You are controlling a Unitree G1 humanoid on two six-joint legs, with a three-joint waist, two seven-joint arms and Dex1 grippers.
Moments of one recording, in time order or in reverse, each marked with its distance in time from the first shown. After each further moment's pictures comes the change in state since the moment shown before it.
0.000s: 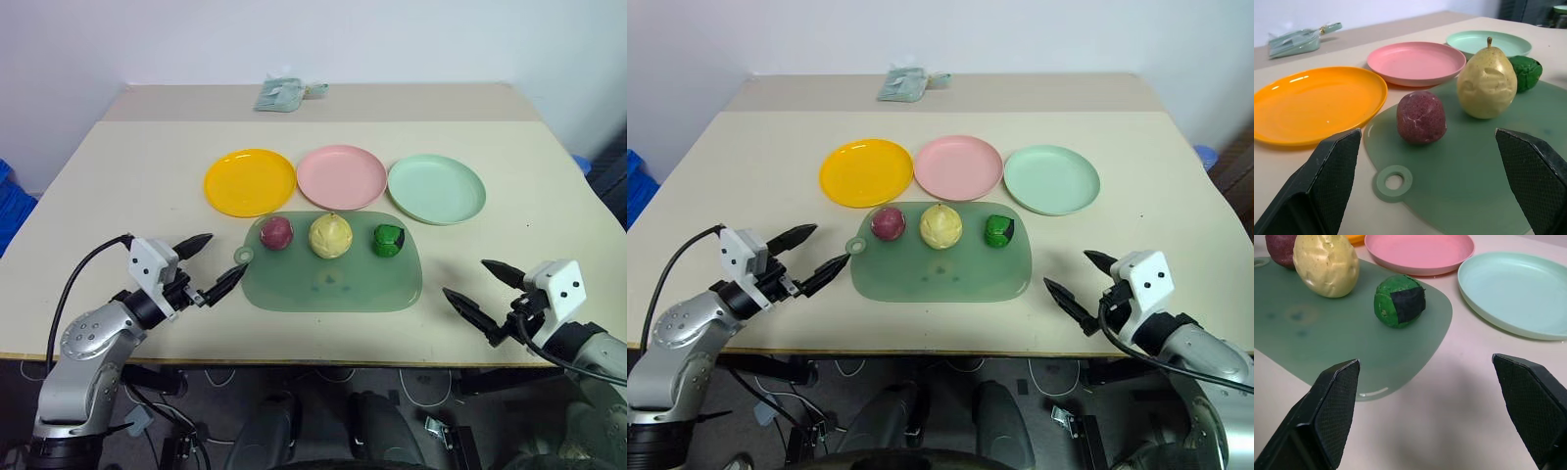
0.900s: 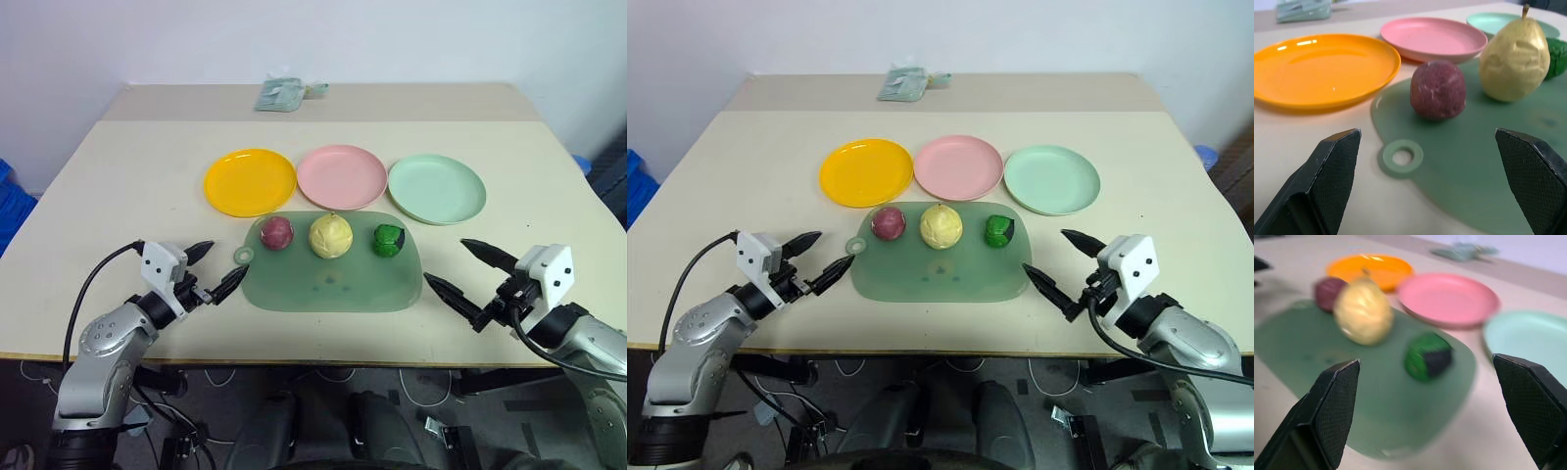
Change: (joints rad) left arm -0.044 -0.059 -0.033 0.087 0.036 0.023 0.057; right arm -0.113 0.006 0.080 -0.006 0.044 -0.084 0.081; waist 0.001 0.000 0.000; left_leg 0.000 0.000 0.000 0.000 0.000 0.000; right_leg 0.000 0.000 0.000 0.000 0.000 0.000
